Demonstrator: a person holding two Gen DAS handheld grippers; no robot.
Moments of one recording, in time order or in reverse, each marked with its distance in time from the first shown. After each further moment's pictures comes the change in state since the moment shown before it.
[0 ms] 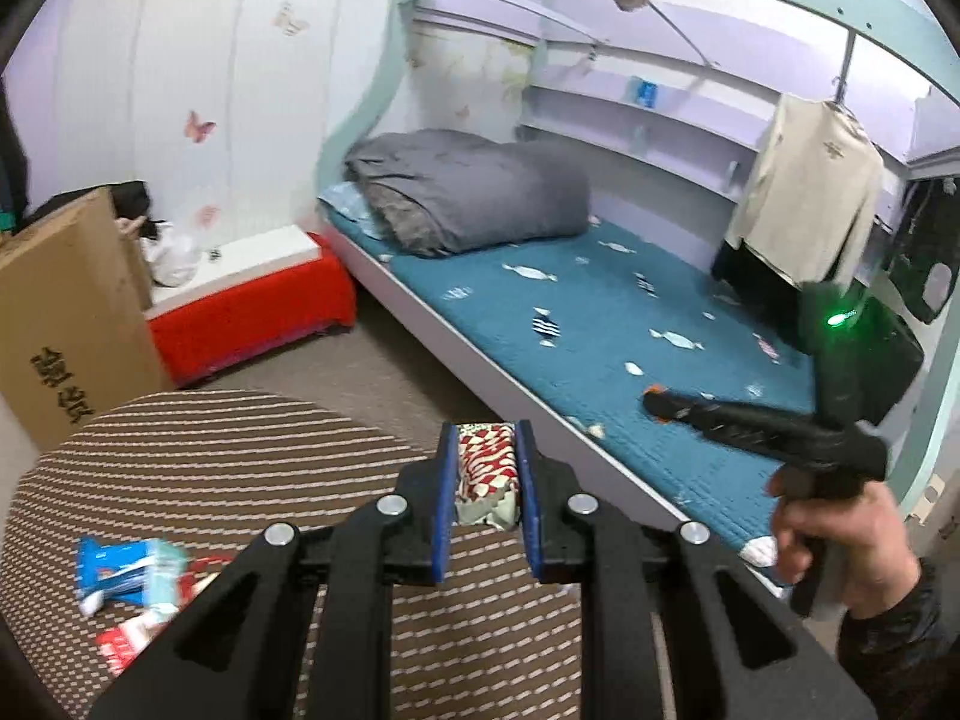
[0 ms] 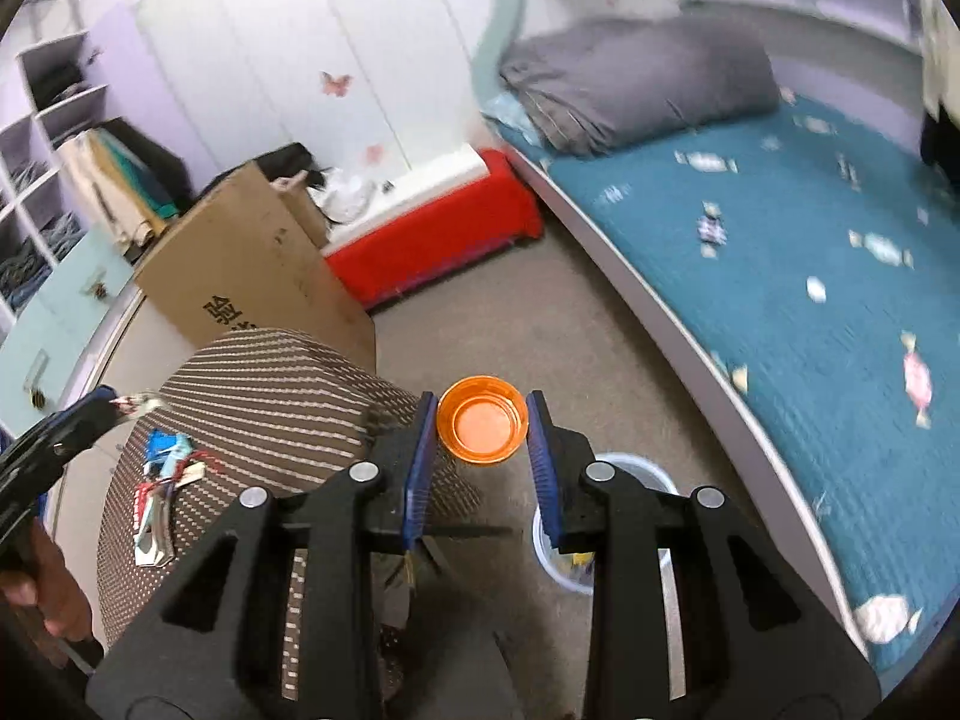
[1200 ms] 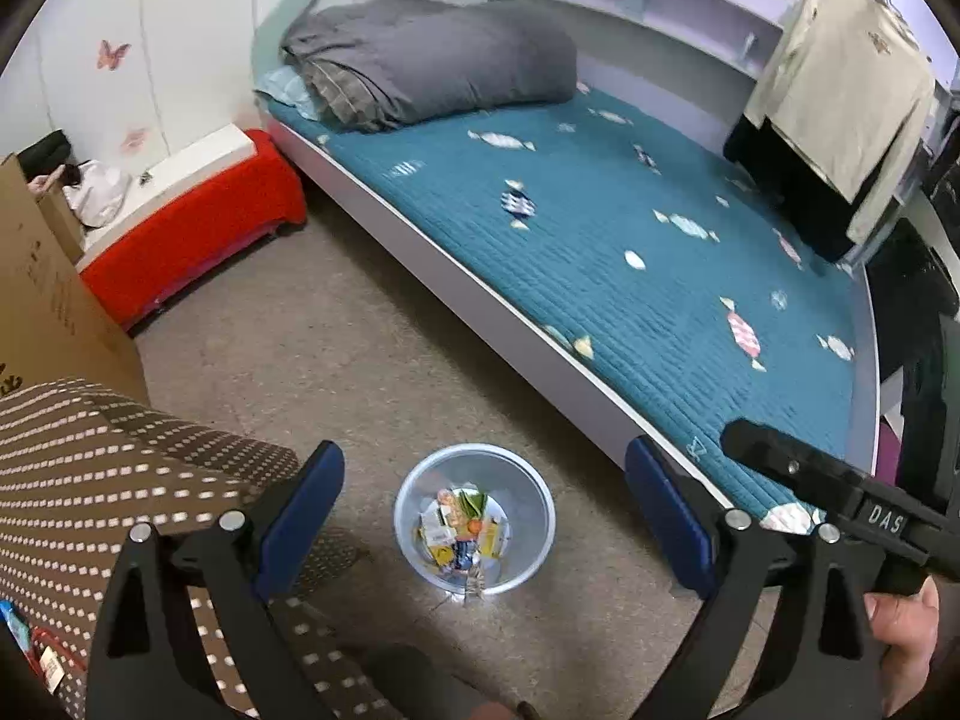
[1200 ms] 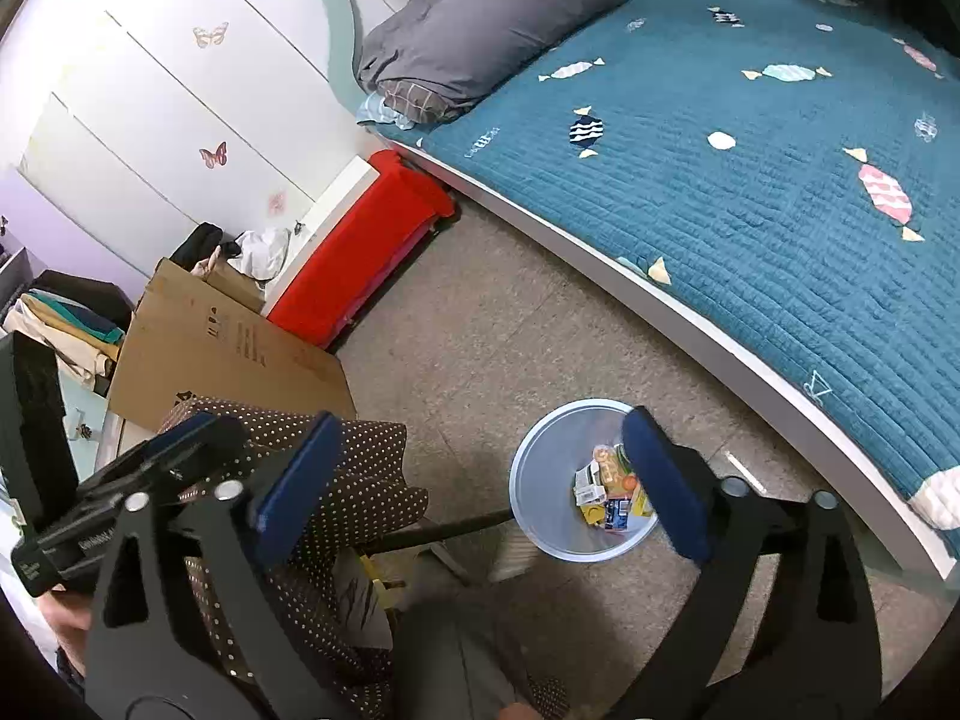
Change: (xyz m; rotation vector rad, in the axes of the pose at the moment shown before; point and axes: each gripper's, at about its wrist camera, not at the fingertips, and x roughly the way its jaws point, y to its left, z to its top) left arm 0.189 -0.049 0.000 0.033 0.295 0.003; right arm 0.018 -0.117 -0.033 0.339 -0.007 -0.057
